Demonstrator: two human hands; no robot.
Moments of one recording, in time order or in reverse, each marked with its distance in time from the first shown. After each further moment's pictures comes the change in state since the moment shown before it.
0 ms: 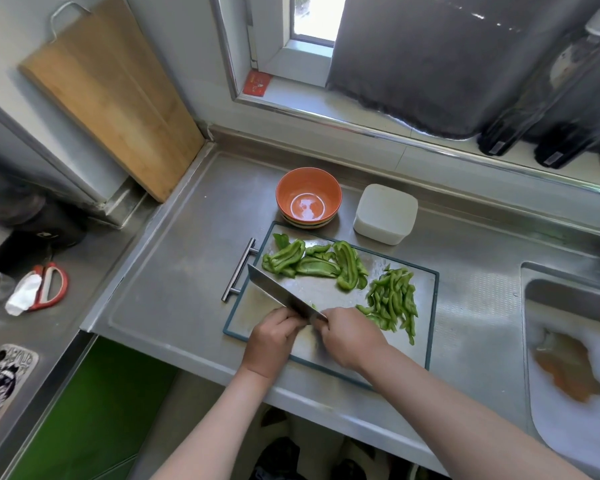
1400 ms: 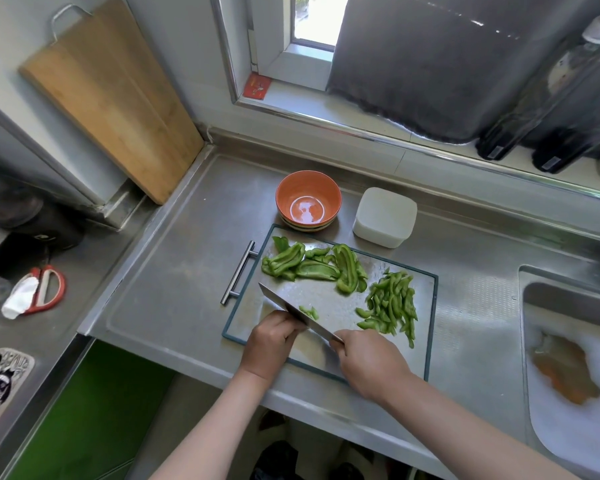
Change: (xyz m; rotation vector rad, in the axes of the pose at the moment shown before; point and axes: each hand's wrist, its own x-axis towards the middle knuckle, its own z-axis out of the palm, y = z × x) left_hand 0.002 -0.004 -0.001 -0.010 0.015 0.002; right_hand -0.032 0.023 0.005 -0.065 0.052 -0.044
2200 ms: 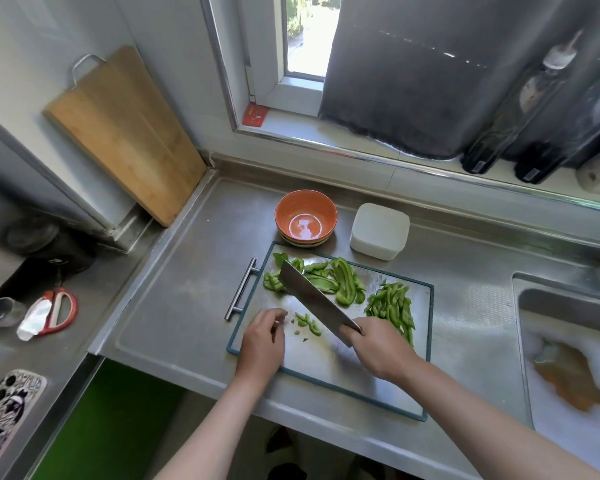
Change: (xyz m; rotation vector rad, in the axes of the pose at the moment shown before) left_hand 0.018 0.016 -0.030 -0.062 -0.092 -0.477; right_hand 0.013 0.013 -0.029 0.320 0.029 0.092
